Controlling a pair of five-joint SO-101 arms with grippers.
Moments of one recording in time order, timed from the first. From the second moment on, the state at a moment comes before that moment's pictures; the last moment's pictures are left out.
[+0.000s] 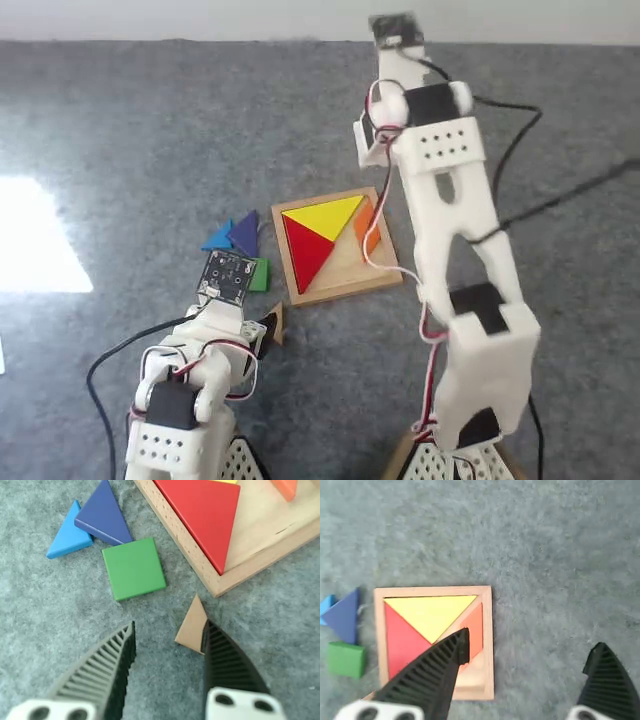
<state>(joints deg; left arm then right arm) 3.3 -103.0 96.7 72.0 -2.9 -19.4 21.4 -39.5 91.3 -5.1</state>
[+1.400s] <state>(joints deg) 3.3 -103.0 96.7 71.9 -3.7 11.9 -83.6 92.0 59.3 15.9</state>
